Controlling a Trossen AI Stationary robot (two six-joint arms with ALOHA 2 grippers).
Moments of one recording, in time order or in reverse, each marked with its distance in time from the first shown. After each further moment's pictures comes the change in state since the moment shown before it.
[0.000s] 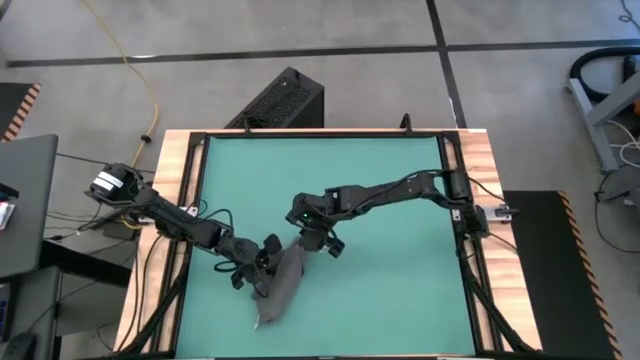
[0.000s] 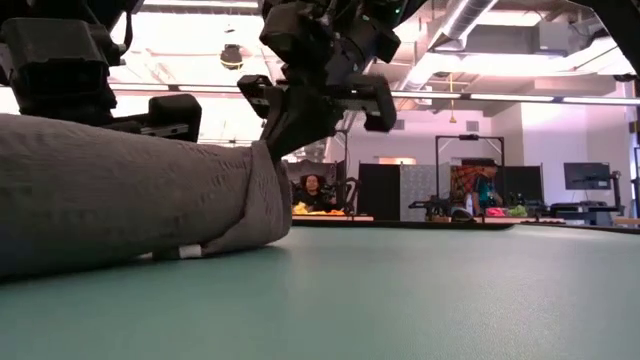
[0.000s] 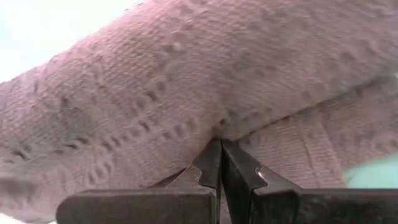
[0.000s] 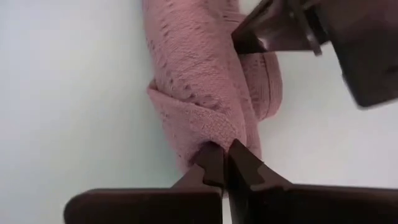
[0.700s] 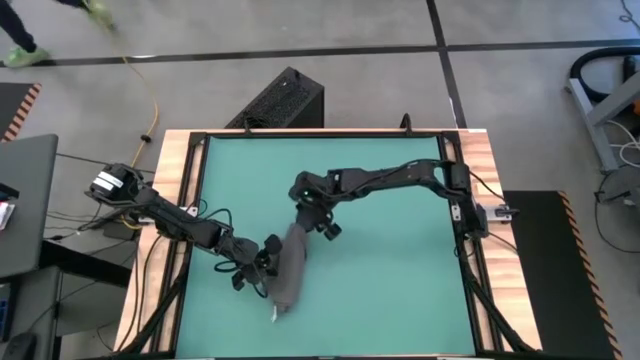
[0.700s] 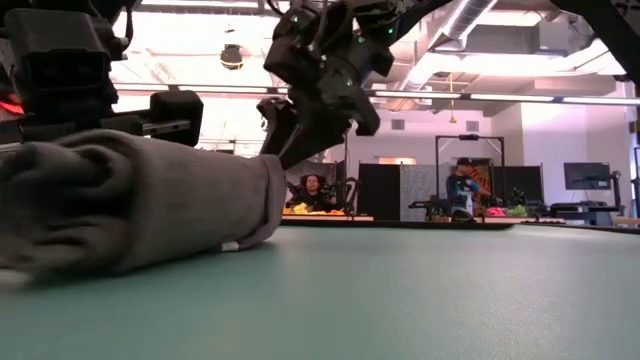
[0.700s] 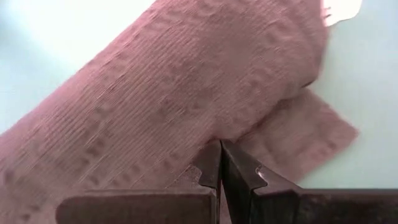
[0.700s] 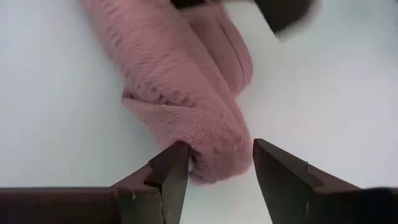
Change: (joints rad) left arm -0.001 0.000 0.000 0.028 0.015 -0.021; right arm -0.103 -0.012 0.000 -0.002 0.007 0.118
